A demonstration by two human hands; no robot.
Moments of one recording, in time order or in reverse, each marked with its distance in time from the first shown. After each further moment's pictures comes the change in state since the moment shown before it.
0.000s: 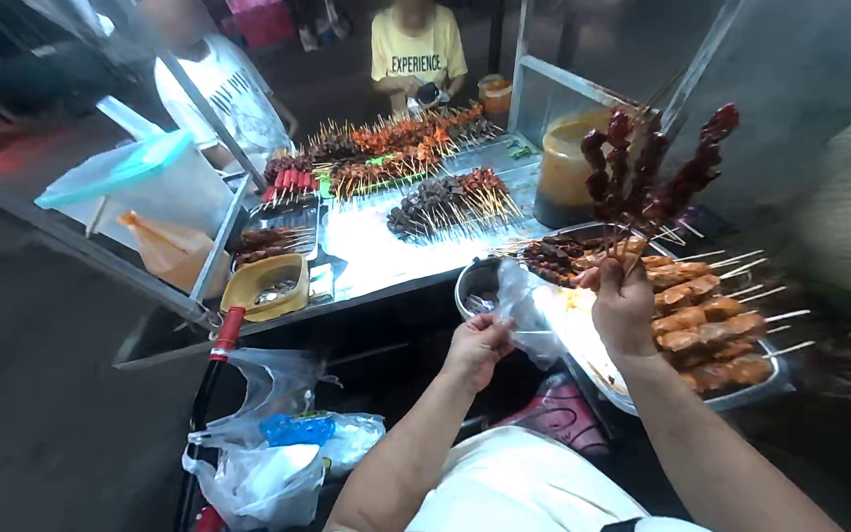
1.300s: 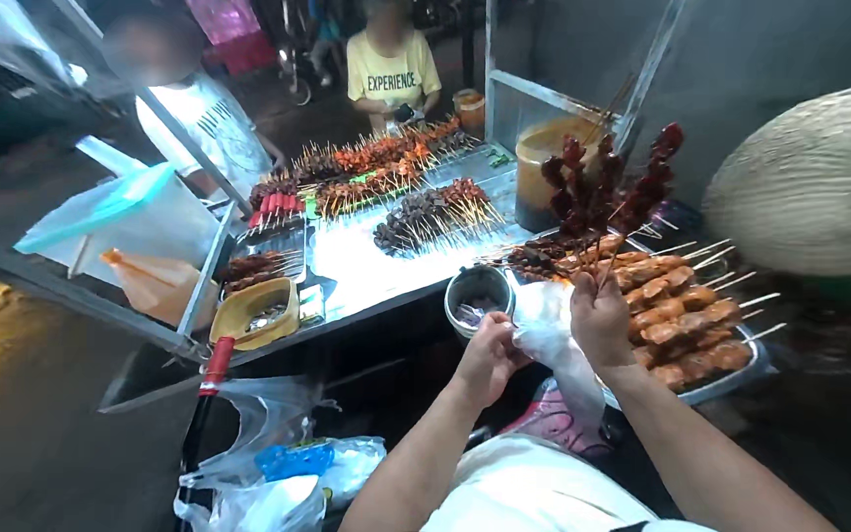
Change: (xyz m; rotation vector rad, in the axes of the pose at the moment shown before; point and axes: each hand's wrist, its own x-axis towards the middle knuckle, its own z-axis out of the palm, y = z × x) left_hand -0.010 -0.005 0.018 0.111 -0.286 0.043; right_hand -0.020 -0.006 -0.003 -0.279 0.059 0.022
